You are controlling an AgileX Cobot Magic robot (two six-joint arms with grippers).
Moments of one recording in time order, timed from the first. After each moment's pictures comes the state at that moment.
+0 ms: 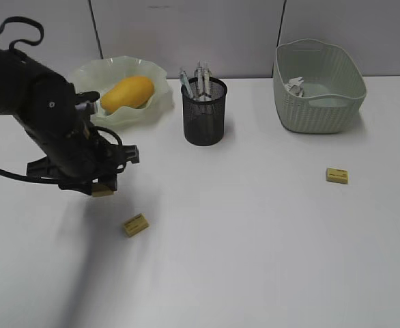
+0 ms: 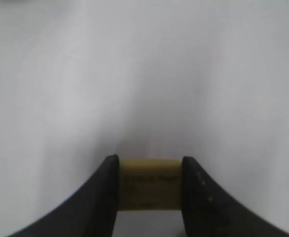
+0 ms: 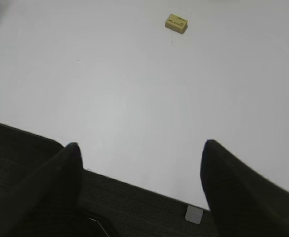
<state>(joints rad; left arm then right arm) -0.51 1.90 -1.09 0.18 0.55 -0.81 0.53 0.24 -0.51 -0.14 1.05 0.19</state>
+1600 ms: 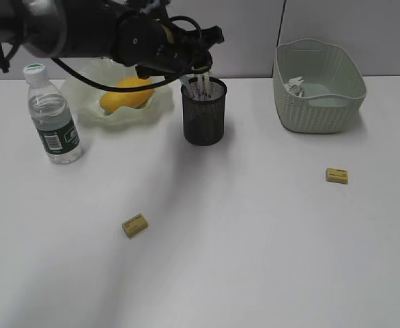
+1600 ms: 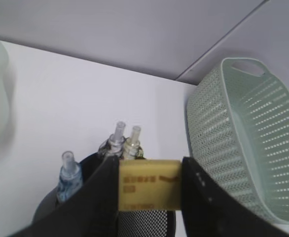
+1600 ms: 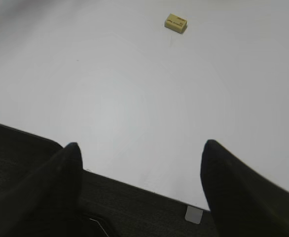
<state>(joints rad) -0.58 2.16 -1.69 0.14 0.16 -0.81 0.53 0.24 -0.51 -0.14 1.05 0.19</state>
